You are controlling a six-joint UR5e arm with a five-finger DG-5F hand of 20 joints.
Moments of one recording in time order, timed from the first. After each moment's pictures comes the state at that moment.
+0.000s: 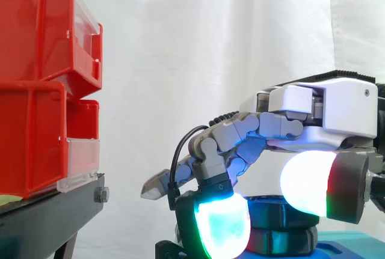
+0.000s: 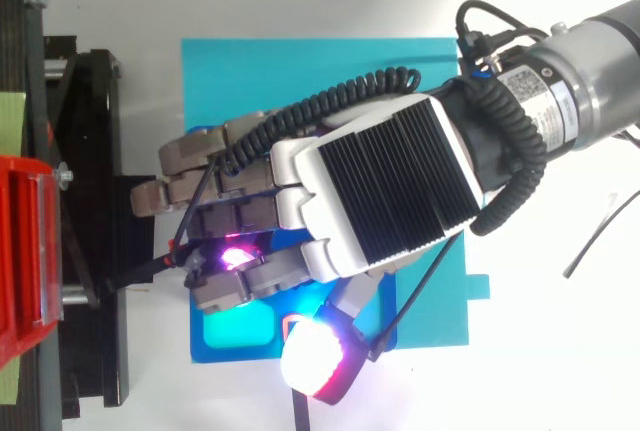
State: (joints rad) arm 0.00 -2.35 -1.14 -2.68 -2.05 -1.52
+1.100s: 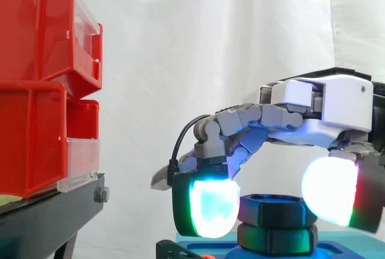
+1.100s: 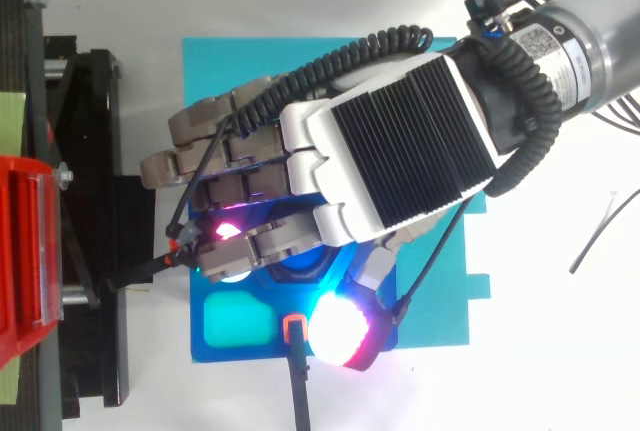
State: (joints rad) arm -0.03 -2.35 -1.13 -2.66 -2.10 -1.52
